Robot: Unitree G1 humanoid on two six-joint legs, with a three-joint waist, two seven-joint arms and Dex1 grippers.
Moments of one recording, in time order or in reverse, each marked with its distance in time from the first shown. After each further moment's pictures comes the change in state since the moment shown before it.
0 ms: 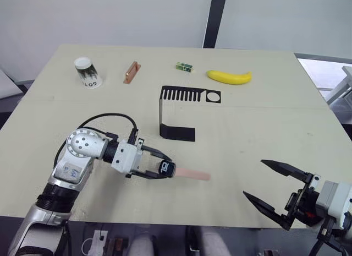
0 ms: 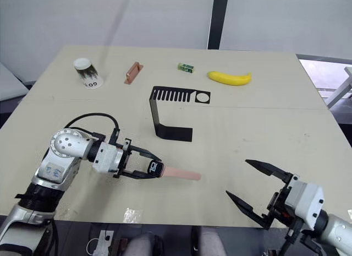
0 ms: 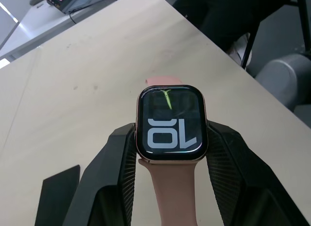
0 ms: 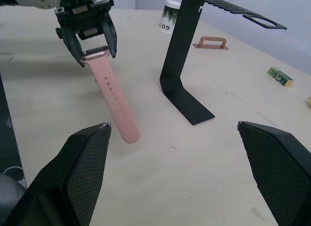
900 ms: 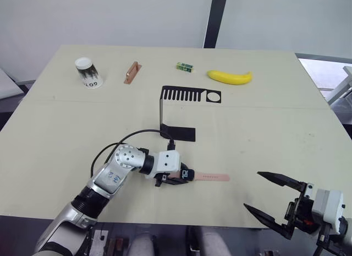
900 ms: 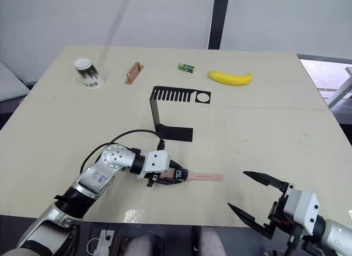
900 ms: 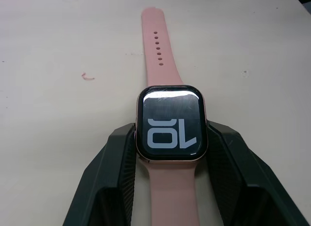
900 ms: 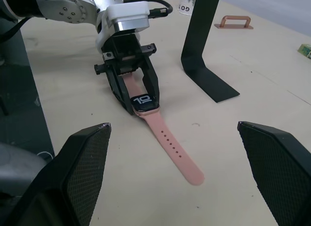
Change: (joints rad) left arm 0.014 -0.228 -0.266 0.108 0.324 0.249 0.320; right arm 0.062 -0.007 0.013 0.159 -0.011 -0.117 0.153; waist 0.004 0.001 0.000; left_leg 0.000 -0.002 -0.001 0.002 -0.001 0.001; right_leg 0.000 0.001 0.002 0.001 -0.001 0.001
